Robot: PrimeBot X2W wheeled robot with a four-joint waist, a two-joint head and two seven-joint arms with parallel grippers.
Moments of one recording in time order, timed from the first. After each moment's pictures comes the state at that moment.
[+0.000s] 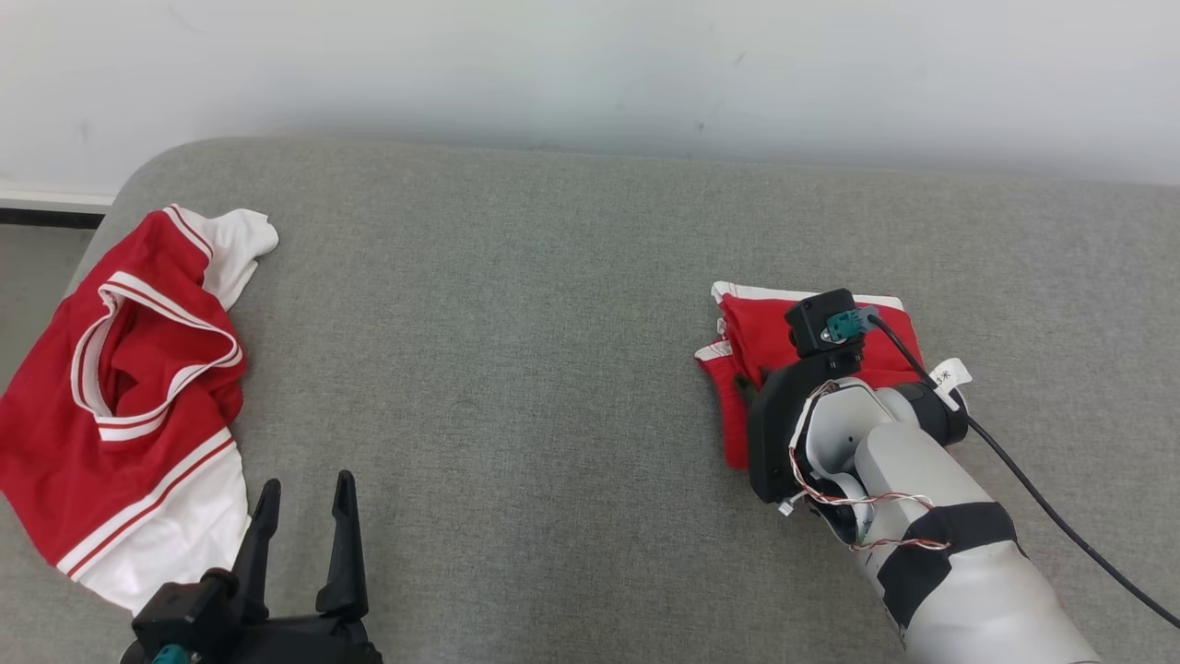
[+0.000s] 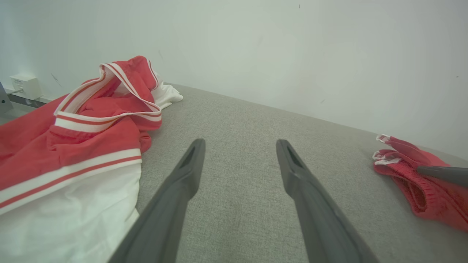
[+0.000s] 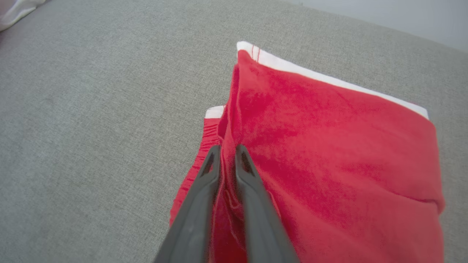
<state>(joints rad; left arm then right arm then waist) -0.07 0.05 -0.02 0.17 -0.27 -0.05 -0.26 -0.74 -0.05 0.32 0.88 0.25 0.13 0.34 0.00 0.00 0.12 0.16</state>
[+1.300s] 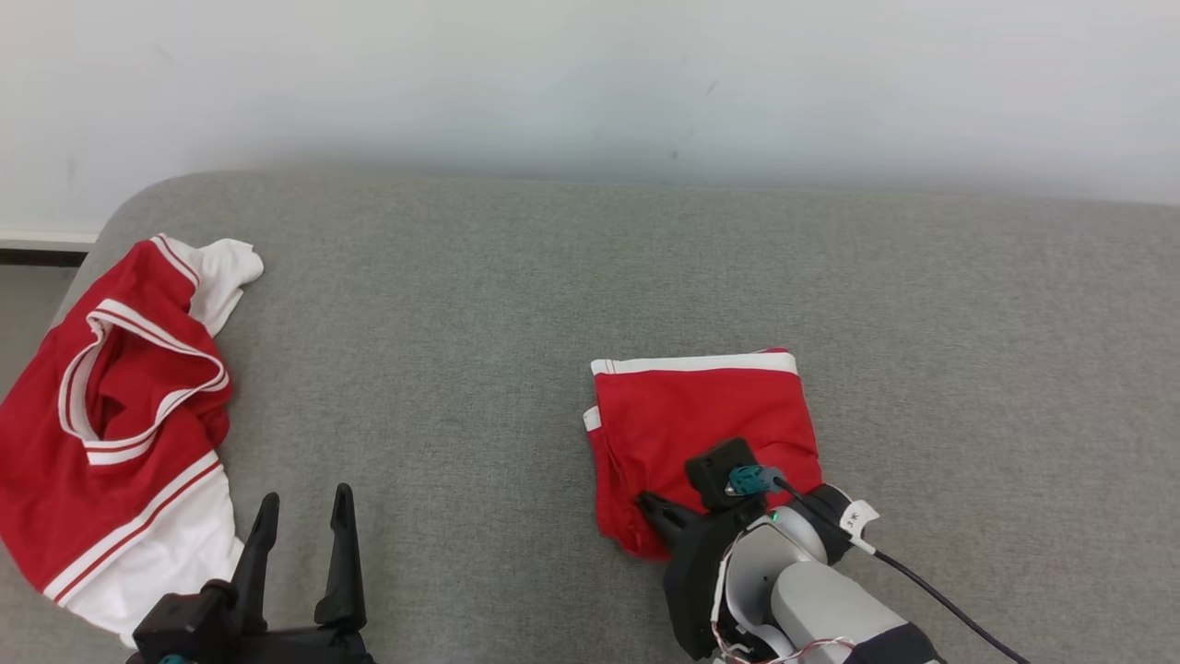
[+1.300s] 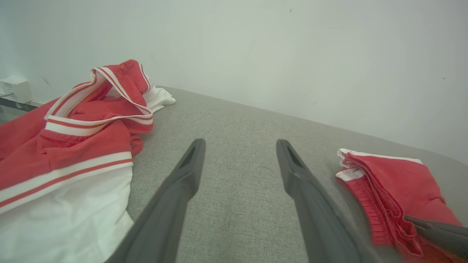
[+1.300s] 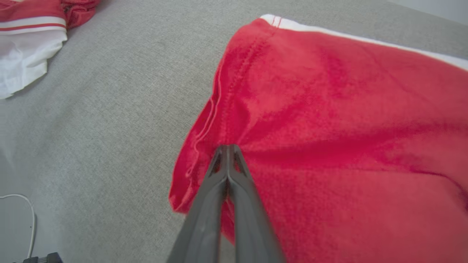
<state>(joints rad) -0.05 0.05 -0.02 0.18 -0.27 -0.05 -0.26 -0.56 -0.05 0.66 0.79 0.39 0.13 0.12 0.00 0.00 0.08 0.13</state>
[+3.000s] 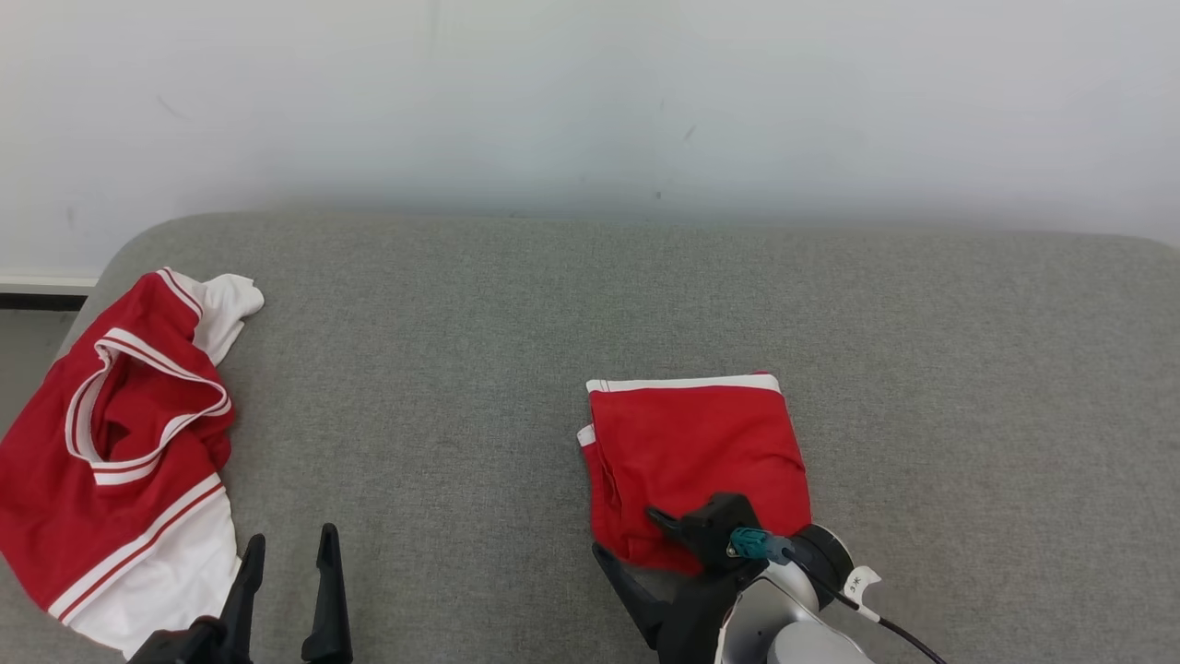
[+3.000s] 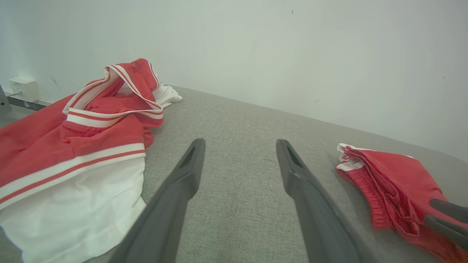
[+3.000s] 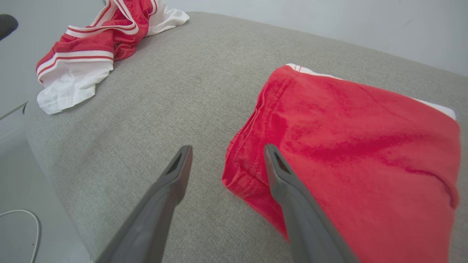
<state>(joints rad) 0.00 0.05 0.02 0.19 -0.26 -0.06 -0.26 -0.40 -0.05 0.62 0.59 0.30 0.13 0.05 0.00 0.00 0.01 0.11</state>
